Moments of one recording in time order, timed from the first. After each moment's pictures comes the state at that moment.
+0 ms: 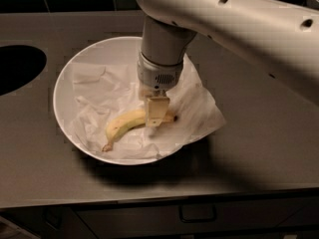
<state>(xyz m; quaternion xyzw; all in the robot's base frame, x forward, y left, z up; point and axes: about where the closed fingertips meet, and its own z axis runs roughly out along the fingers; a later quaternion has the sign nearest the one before) 0.492 0.014 0.865 -0.77 0.63 0.05 0.10</state>
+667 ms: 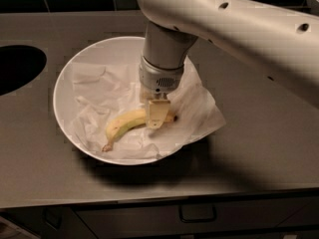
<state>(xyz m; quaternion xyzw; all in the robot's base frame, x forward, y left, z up) 0.493 0.012 0.855 -0.77 0.63 0.06 0.09</state>
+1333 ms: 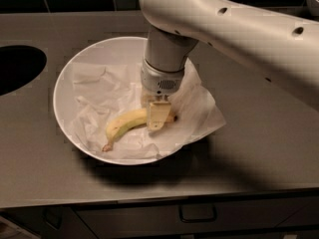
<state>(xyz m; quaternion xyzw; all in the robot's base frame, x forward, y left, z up) 0.496 0.010 0.846 -0.77 0.63 0.07 0.09</state>
